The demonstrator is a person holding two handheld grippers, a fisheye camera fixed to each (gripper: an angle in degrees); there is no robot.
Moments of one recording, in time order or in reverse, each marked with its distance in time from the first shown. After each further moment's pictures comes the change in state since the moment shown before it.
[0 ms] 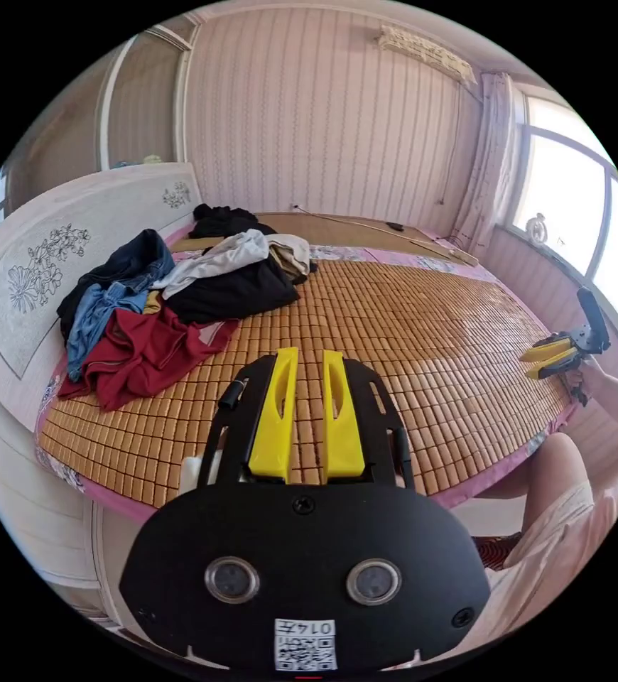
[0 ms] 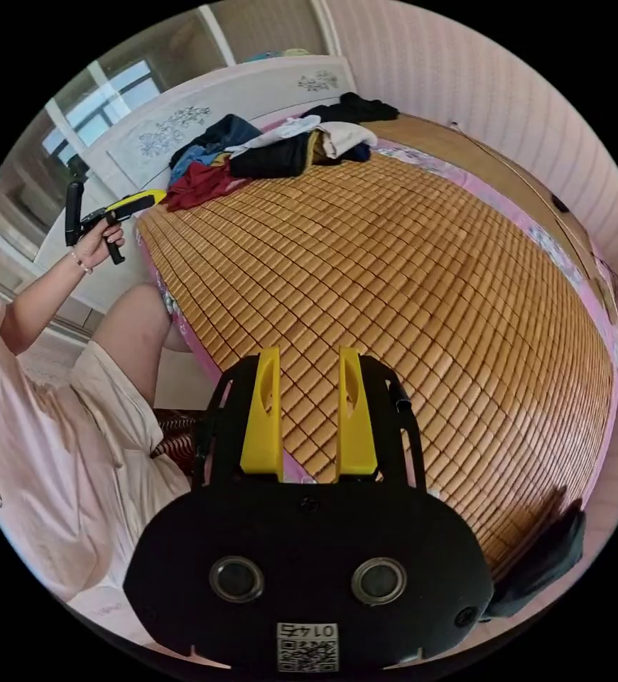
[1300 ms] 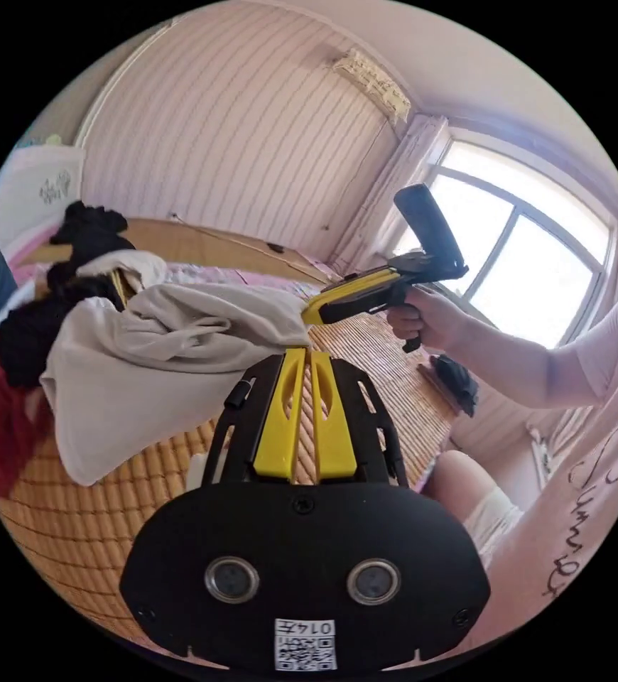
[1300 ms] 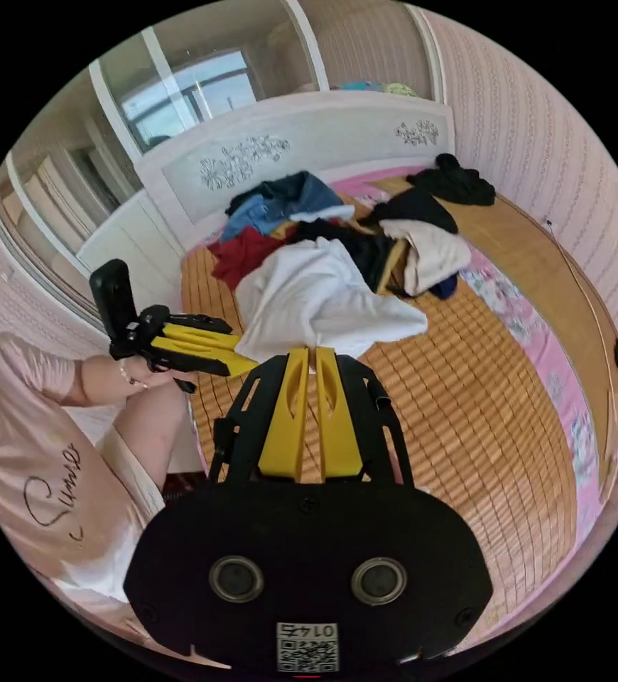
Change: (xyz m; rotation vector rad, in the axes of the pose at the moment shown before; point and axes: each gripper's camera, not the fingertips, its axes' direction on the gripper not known) left arm 0.086 -0.099 0.110 -0.096 0.754 0.009; right arm 0.035 -0.270 0.068 -0.042 0.034 -0.074
